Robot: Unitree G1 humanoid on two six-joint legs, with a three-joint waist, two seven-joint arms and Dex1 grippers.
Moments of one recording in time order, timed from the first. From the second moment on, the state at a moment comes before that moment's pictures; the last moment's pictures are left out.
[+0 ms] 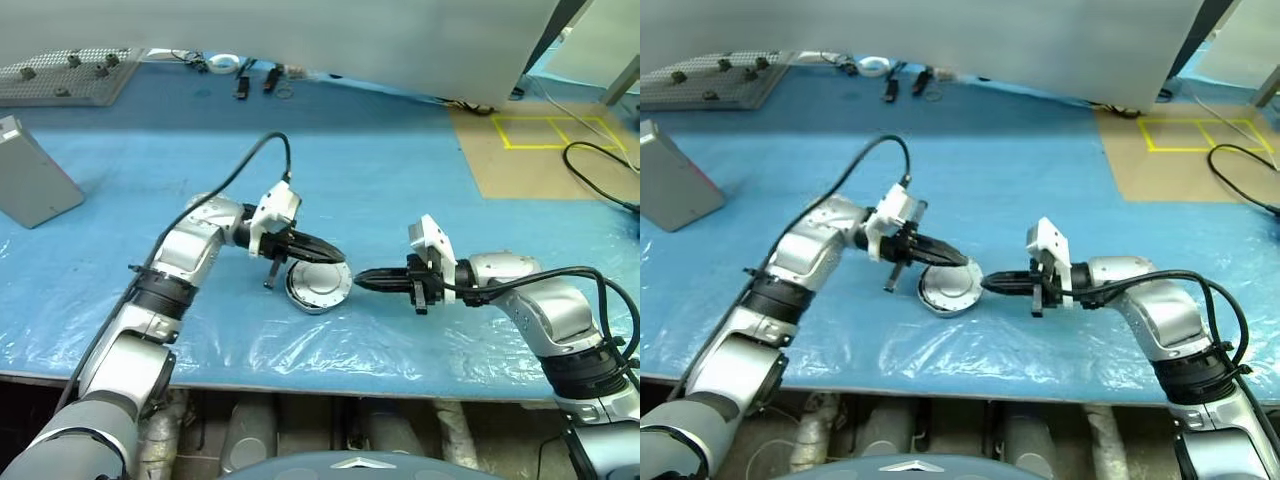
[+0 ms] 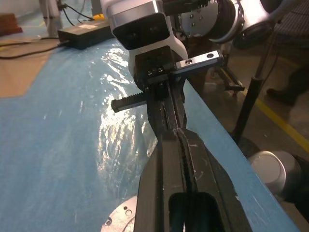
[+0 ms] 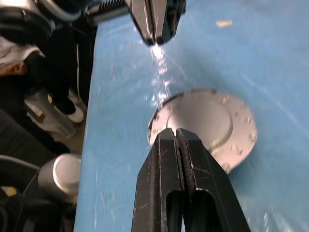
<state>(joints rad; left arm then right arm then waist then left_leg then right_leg) -0.67 0.45 -0.21 0.12 -0.45 0.25 -1.43 -0.39 -0.66 0.12 -0.26 0.54 0.66 1.12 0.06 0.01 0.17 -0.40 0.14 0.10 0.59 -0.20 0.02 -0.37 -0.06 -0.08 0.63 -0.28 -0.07</state>
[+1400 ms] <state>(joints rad) 0.03 0.56 -0.08 -0.24 -0.29 0.08 -0.95 -0.58 -0.46 0.33 0.25 0.18 0.17 1.26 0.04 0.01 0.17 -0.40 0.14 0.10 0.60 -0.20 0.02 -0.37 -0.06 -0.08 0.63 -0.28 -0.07</state>
